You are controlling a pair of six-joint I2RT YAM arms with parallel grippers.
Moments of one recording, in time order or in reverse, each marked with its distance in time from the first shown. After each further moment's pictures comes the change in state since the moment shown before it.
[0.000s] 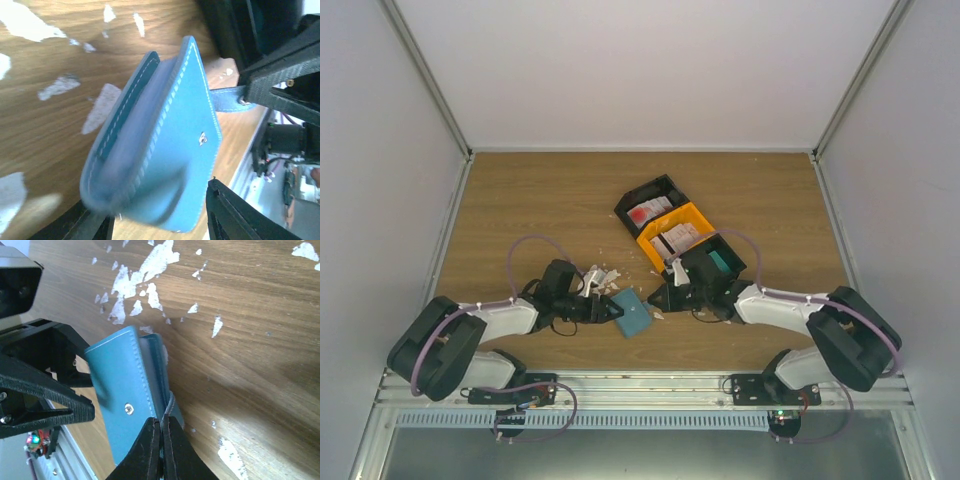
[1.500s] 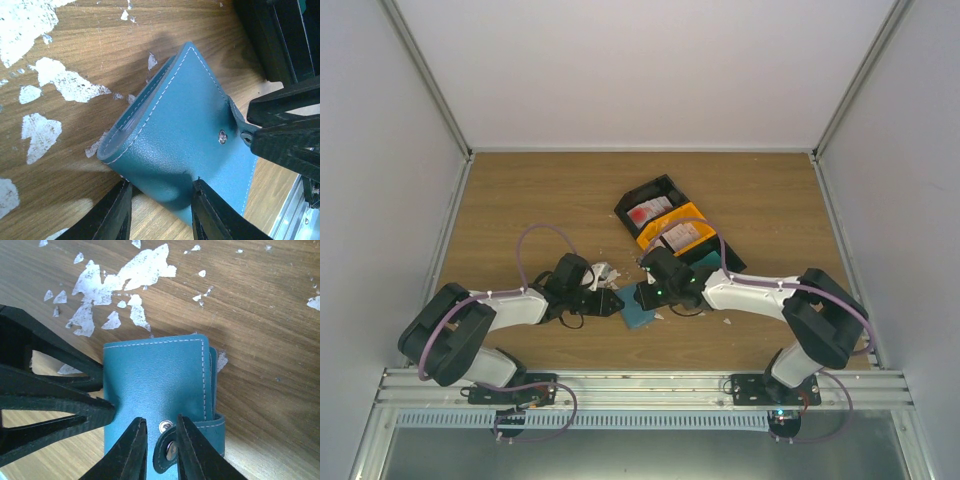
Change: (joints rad) left arm -0.057 0.099 0.113 -0.087 -0.222 0.063; right arm 0.170 0.203 0.308 -0.313 0.322 -0.117
